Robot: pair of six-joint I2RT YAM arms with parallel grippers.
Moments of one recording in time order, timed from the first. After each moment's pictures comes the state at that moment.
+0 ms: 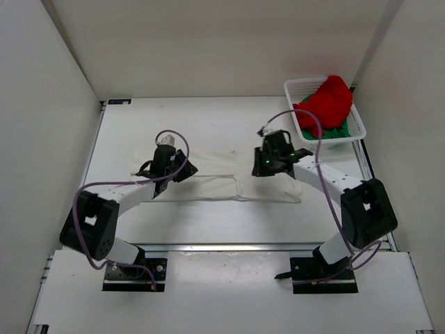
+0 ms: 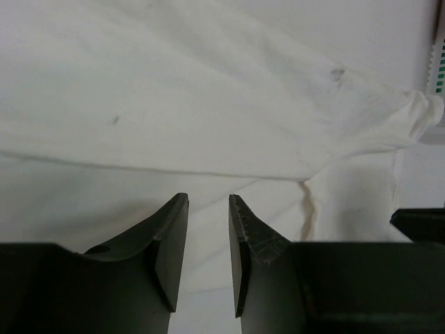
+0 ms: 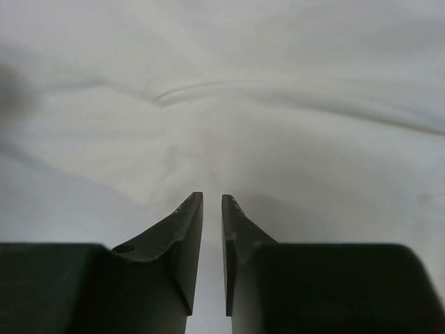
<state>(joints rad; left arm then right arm) -0.38 1.42 0.65 0.11 0.05 -0.76 0.53 1.57 1.04 -0.38 -0.15 0.31</state>
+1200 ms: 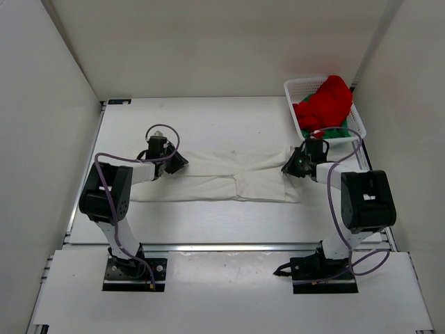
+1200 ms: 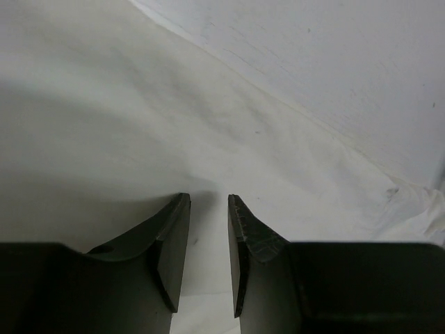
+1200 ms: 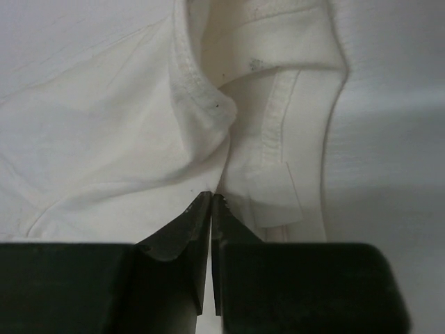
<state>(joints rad) -0.22 1.77 0.86 0.16 0.10 -0.81 0.07 1.66 0.78 0.06 -0.24 0.53</state>
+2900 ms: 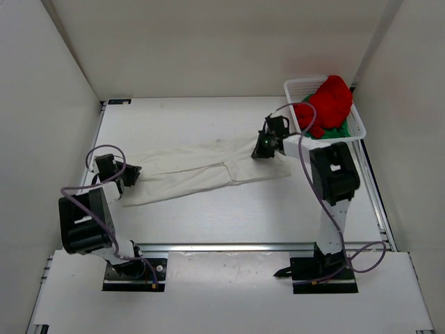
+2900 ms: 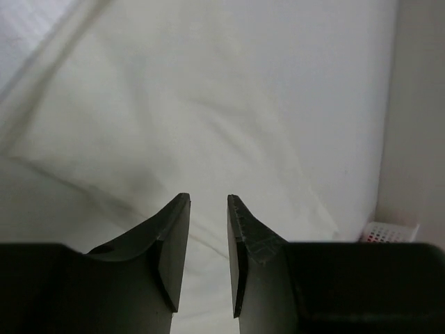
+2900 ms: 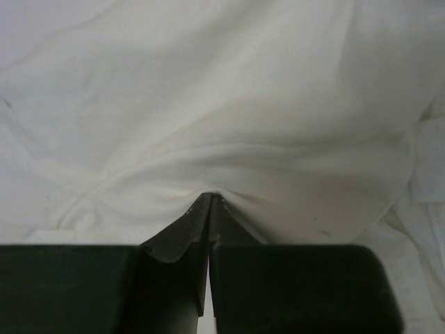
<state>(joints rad) 0.28 1.51 0.56 0.23 0.17 -1.04 0.31 1.99 1.26 -0.15 -0.20 0.49</state>
